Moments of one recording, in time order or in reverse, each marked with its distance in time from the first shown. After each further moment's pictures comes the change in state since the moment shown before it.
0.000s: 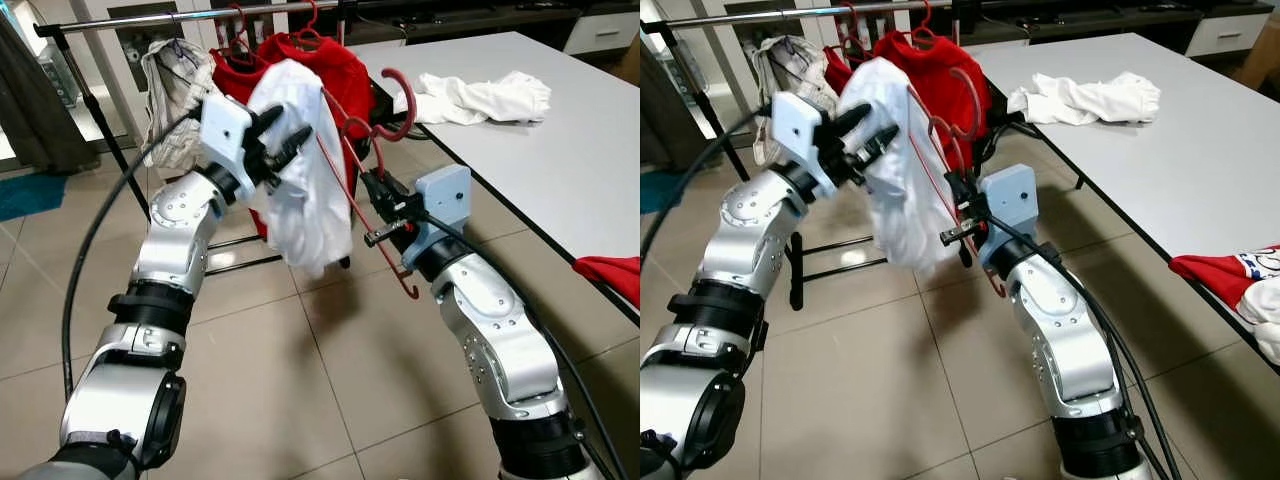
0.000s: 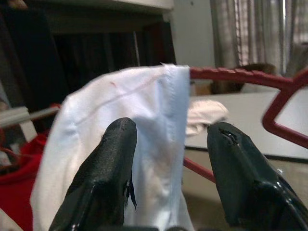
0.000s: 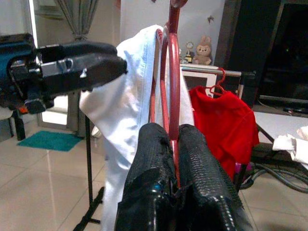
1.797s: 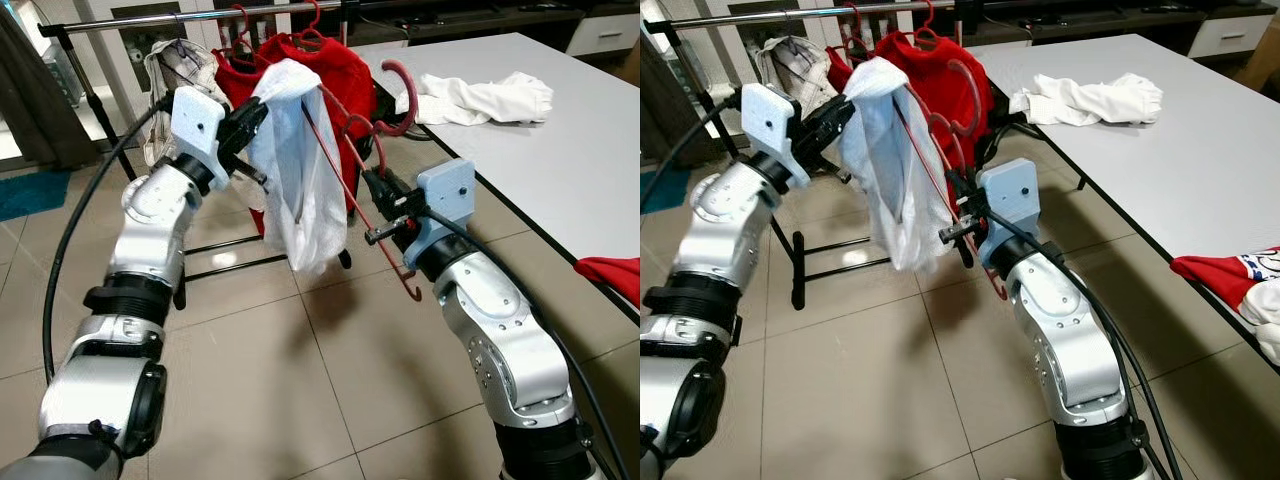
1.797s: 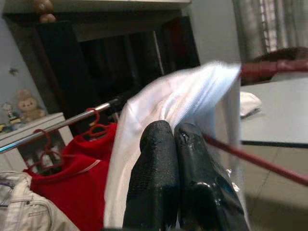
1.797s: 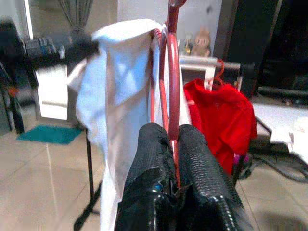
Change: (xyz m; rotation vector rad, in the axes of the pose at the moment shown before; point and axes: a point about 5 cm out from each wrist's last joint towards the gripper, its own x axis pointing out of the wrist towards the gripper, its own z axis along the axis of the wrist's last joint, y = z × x) left arm -0.013 0.028 0.004 0.118 0.049 0.036; right arm -0.008 0.000 -0.001 -0.022 0.091 -0.013
